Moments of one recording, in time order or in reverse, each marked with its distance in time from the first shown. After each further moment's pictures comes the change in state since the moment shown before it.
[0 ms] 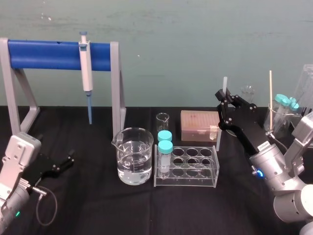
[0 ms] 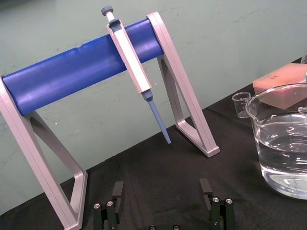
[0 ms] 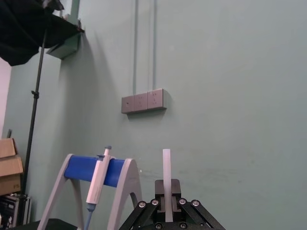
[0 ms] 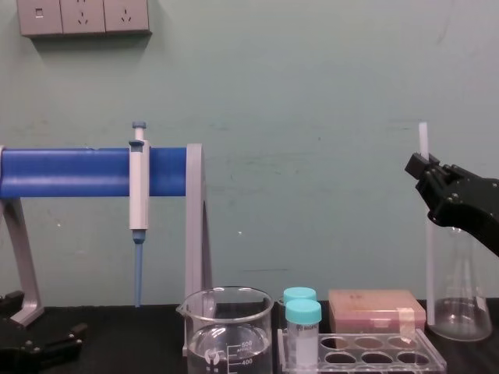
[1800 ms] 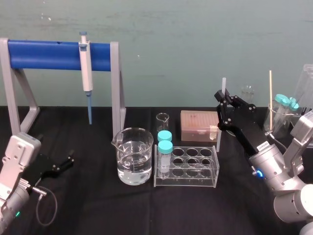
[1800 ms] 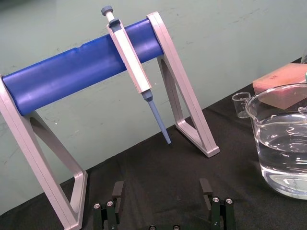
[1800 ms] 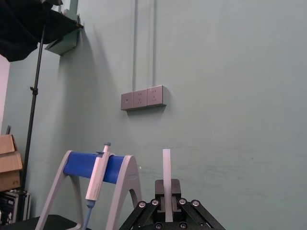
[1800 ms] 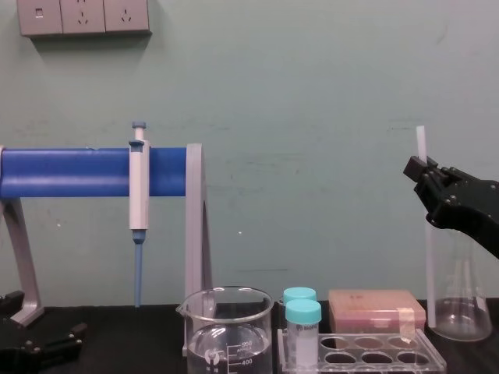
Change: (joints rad) left arm 0.000 0.000 0.000 0.000 0.000 0.000 0.000; right arm -0.003 -0.002 0.004 -0.006 -0.020 0.014 -0.011
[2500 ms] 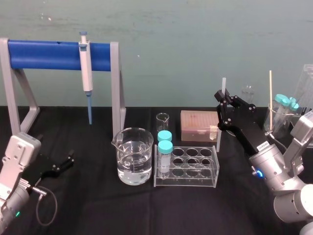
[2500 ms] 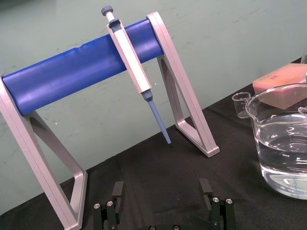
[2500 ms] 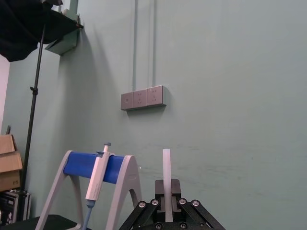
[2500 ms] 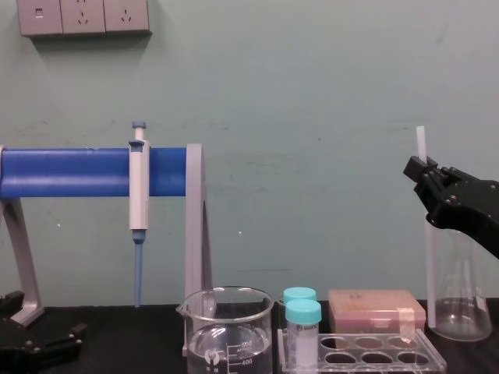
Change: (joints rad) left arm 0.000 0.000 0.000 0.000 0.000 0.000 0.000; right arm 0.000 0.000 0.000 0.000 0.000 0.000 0.000
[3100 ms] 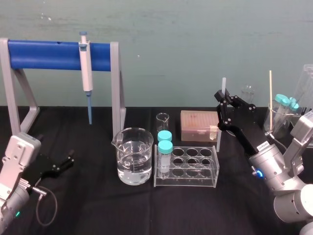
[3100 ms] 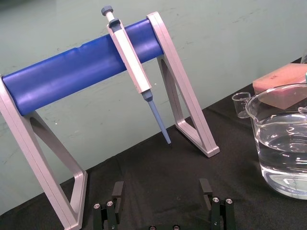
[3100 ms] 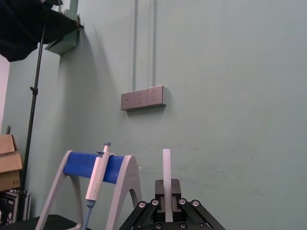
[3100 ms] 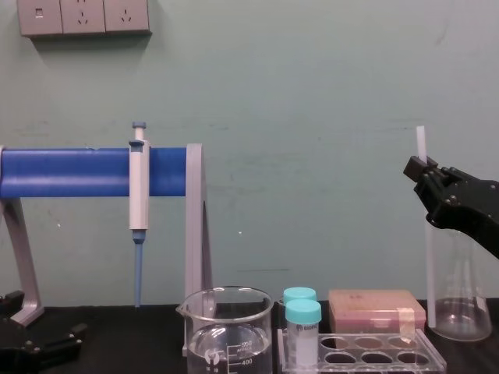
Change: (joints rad) left arm 0.000 0.000 0.000 0.000 0.000 0.000 0.000; right arm 0.000 0.000 0.000 0.000 0.000 0.000 0.000
